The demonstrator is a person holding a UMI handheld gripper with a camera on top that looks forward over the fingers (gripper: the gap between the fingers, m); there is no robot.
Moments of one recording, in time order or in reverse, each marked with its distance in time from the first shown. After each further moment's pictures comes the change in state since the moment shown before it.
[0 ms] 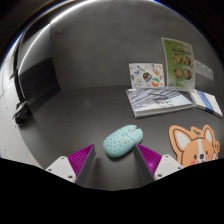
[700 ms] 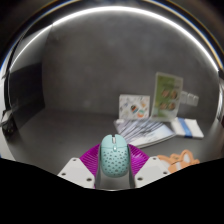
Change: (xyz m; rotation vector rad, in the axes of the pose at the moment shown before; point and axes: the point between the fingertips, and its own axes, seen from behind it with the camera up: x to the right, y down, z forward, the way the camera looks) arm -0.013 -0.118 -0.020 0.185 0.286 -0.062
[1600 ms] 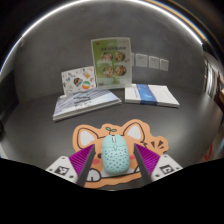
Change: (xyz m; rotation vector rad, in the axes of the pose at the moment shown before) arm 0.271 0.138 -0.009 -0.180 0.141 0.155
